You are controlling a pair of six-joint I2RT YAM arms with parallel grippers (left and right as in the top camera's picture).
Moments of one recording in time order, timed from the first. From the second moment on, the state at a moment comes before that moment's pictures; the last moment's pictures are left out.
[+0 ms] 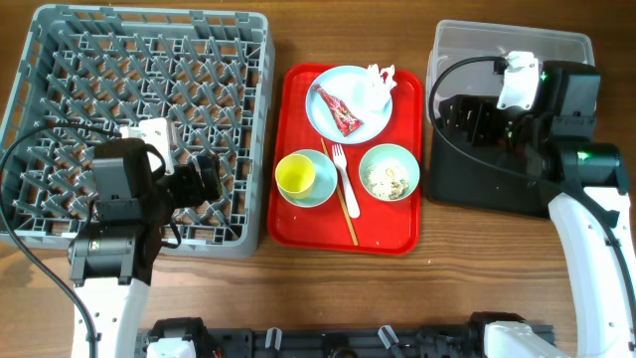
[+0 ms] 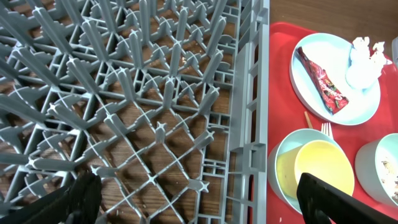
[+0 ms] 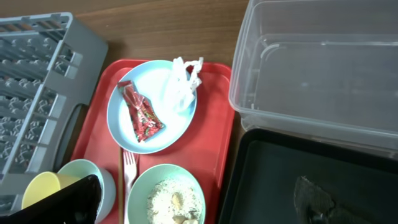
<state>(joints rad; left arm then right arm) 0.03 0.95 0.86 -0.71 0.11 -0.16 -0.04 1.28 1.18 -0.70 -0.31 0.06</state>
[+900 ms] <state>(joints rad) 0.03 0.95 0.86 -0.71 0.11 -0.16 0.26 1.69 1.64 -0.74 -0.15 0.11</state>
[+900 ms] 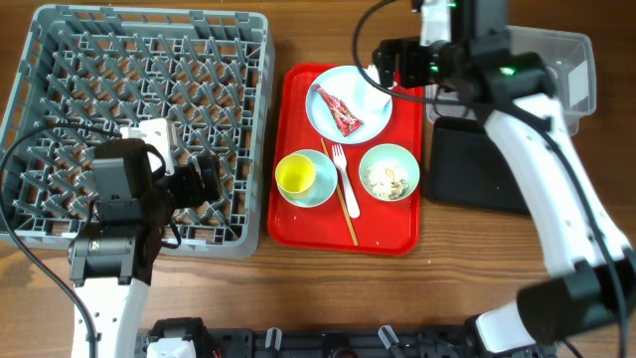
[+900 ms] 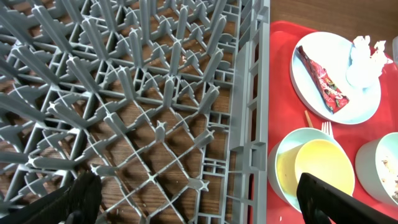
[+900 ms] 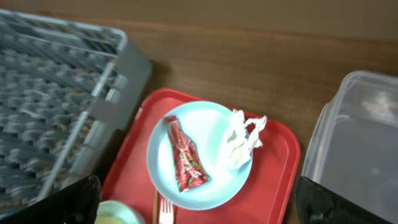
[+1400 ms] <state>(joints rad) 0.03 0.95 0.86 -0.72 0.11 -0.16 0.35 2.05 1.64 -0.67 0.01 0.31</state>
